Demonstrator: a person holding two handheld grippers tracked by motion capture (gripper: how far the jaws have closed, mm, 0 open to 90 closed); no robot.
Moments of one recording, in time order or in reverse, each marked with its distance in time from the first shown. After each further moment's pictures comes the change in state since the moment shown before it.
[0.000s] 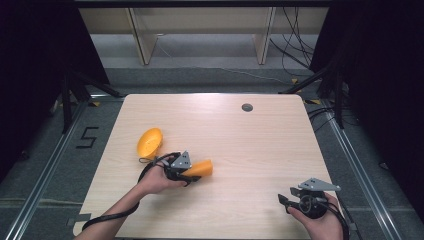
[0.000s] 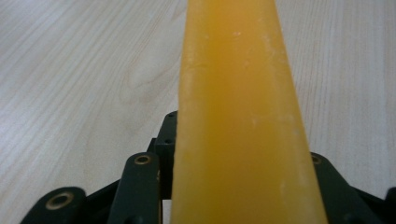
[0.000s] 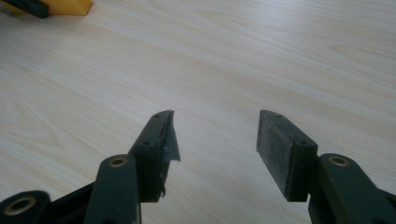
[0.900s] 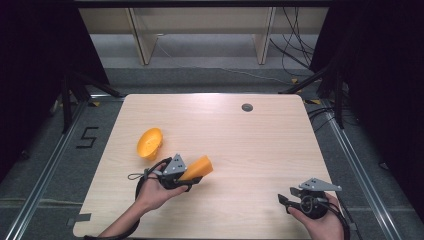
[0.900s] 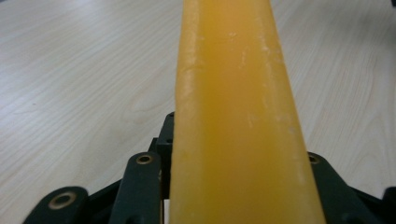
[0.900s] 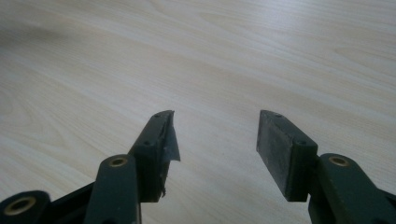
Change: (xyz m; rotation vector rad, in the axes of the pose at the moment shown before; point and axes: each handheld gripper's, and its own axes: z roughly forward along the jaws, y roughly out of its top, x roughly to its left) left arm -0.044 0.019 -0.045 -0.170 0.116 -0.233; right arm 0.000 0.000 -0.002 -0.006 0.002 0.001
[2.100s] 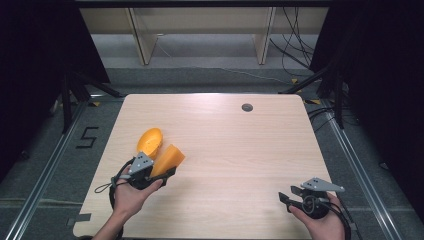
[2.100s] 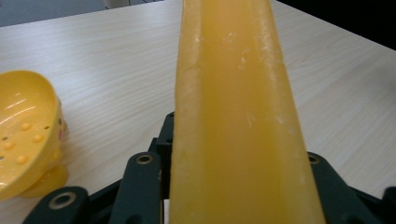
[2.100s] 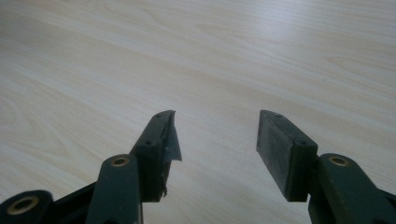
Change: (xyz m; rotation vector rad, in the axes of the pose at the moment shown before) left arm 0.020 -0.016 -0.063 -0.114 0.233 -0.240; right arm 0.001 0.002 -0.004 -0.029 0.003 0.040
